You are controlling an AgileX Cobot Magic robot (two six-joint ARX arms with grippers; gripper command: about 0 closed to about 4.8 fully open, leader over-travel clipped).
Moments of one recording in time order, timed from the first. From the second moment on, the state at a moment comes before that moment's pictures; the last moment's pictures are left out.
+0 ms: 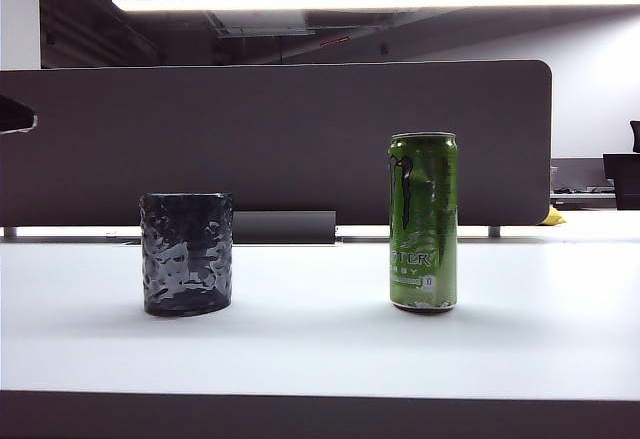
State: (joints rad) left arm -0.59 0.00 0.01 -0.03 0.02 0.05; right arm 0.16 0.00 0.05 0.07 -0.48 0.61
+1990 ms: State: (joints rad) left arm -0.59 0.00 0.01 -0.03 0.02 0.05; right arm 0.64 1.66 0.52 0.95 0.27 0.26
